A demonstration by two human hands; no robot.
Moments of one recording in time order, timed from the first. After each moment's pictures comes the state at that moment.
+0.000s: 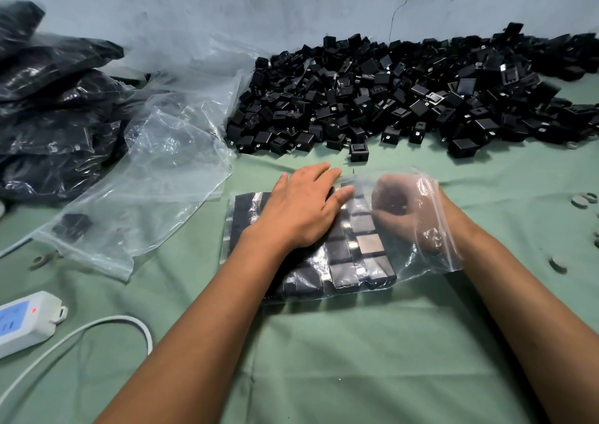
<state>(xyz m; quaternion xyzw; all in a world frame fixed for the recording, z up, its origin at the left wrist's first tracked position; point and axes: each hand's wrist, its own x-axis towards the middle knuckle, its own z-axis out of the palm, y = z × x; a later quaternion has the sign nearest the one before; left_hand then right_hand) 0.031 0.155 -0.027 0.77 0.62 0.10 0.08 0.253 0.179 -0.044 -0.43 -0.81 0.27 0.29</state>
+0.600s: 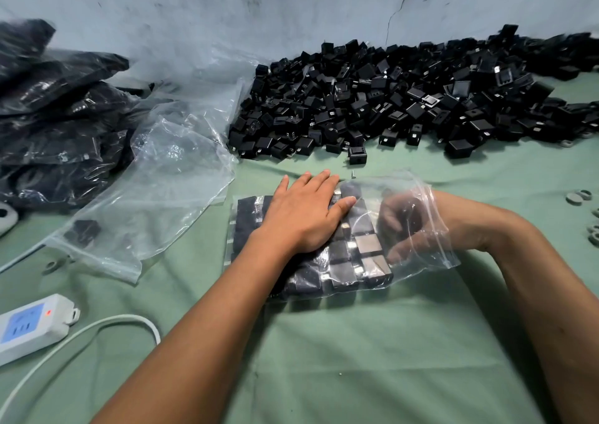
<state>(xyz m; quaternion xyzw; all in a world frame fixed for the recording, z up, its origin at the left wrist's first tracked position) 0.034 0.155 -0.036 0.77 0.63 0.03 0.05 0.280 0.174 -0.014 -0.34 -0.79 0.50 0.11</state>
